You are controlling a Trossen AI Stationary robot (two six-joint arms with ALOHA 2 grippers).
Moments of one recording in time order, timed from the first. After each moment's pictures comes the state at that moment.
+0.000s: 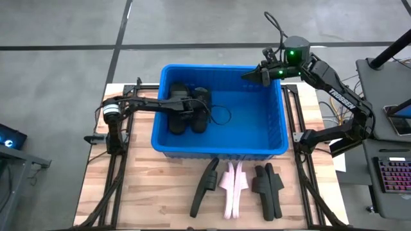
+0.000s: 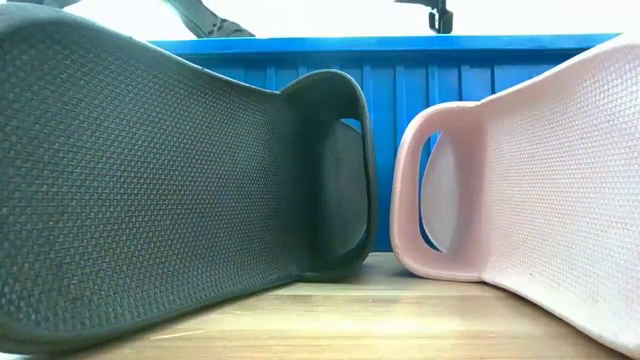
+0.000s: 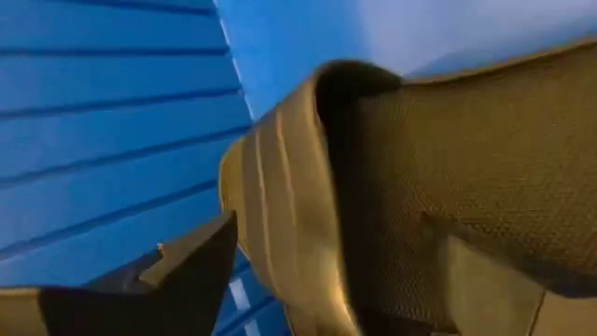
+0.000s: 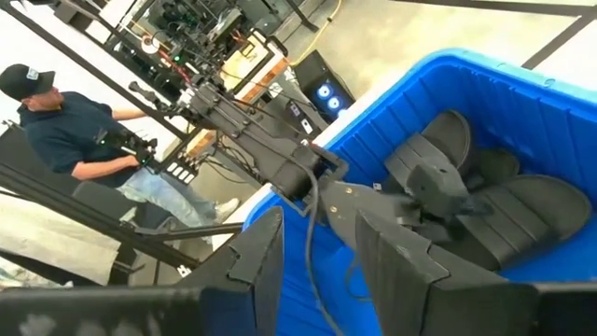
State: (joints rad) left arm 0.31 1.85 1.26 -0.31 -0.55 0.92; right arm -0.65 1.25 1.51 -0.59 -0.60 0.52
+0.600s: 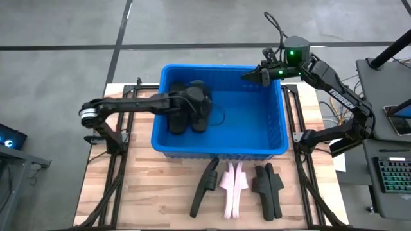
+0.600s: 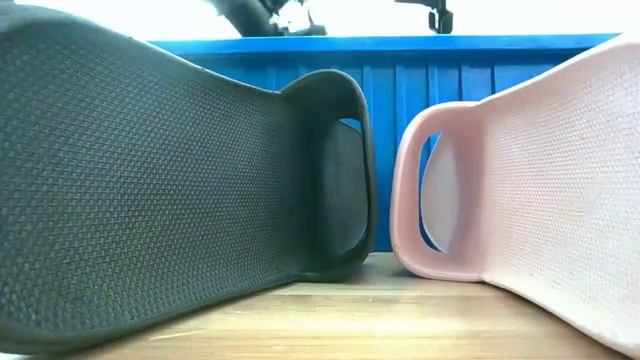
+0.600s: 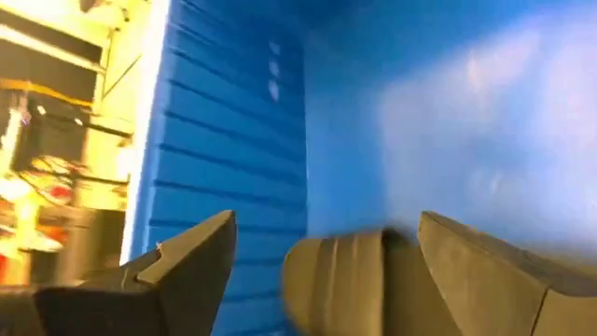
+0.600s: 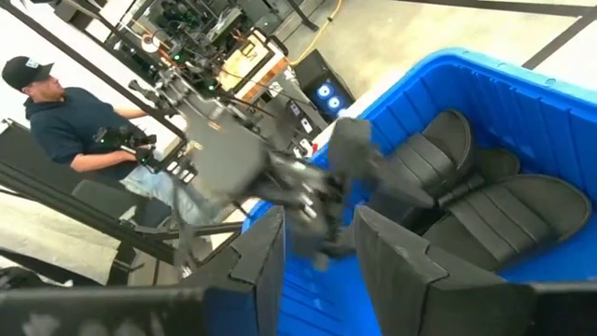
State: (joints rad) left arm 0.23 1.59 1.34 -0.35 -0.37 0.66; right arm -0.65 1.25 1.51 -0.59 -0.60 0.51
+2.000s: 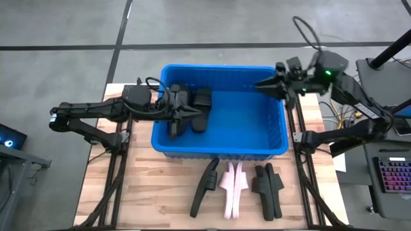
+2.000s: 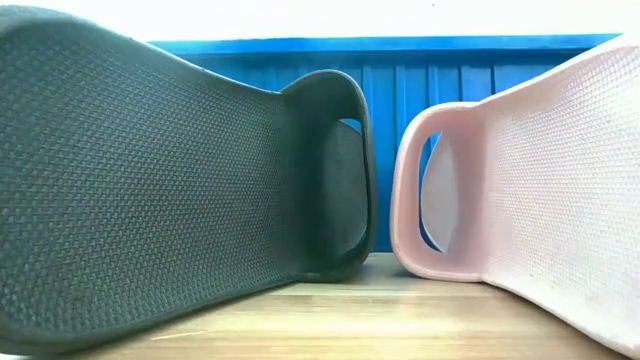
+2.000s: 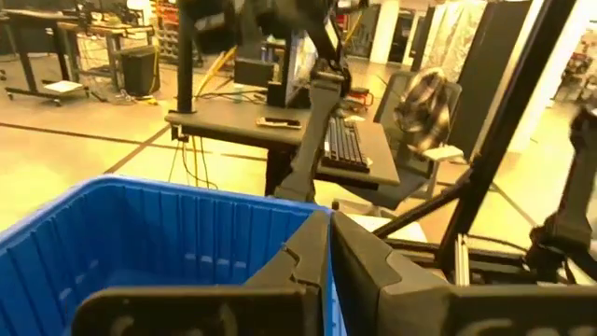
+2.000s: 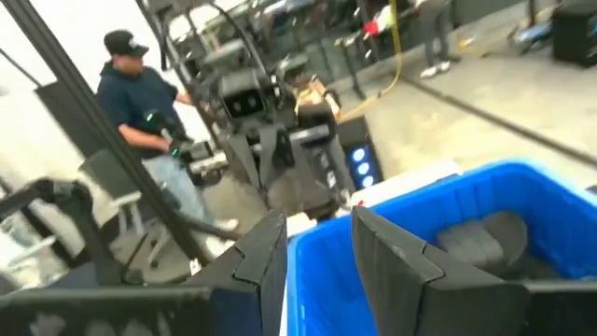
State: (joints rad) left arm -0.01 1.19 1.33 -0.18 -0.05 -0.14; right arm -0.32 1.04 1.51 -0.54 -0.33 0.34
